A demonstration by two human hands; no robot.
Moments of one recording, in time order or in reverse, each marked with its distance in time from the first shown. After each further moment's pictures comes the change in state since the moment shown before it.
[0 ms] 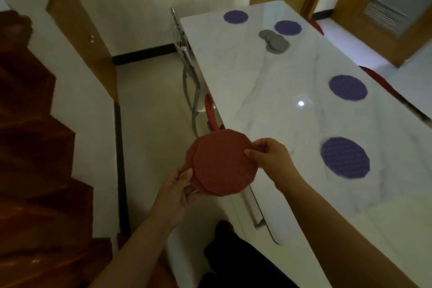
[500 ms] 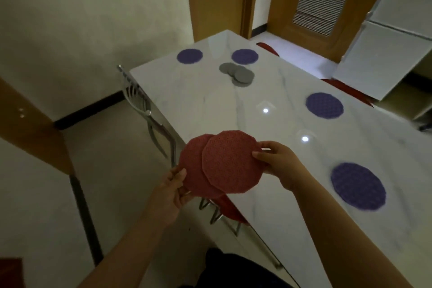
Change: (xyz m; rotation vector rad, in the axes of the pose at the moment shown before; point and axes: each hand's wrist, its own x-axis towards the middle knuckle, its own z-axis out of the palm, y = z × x) left_hand 0.223 0.139 0.033 0.179 -0.253 -0.060; right_hand 0.162 -0.056 -0.008 0.382 0.171 0.127
